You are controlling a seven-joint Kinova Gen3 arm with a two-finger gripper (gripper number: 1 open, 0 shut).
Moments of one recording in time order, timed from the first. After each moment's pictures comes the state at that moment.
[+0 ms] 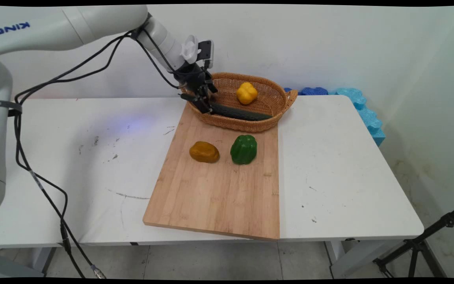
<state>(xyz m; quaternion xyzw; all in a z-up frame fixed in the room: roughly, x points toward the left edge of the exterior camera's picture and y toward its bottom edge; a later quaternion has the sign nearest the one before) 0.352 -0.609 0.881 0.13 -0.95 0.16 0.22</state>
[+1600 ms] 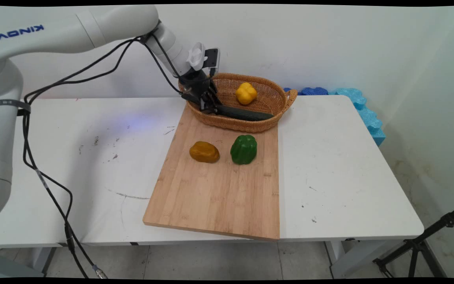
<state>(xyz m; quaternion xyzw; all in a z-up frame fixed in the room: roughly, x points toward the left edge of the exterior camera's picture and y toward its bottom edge) 0.337 -0.614 0.869 0.11 -0.96 0.15 0.20</state>
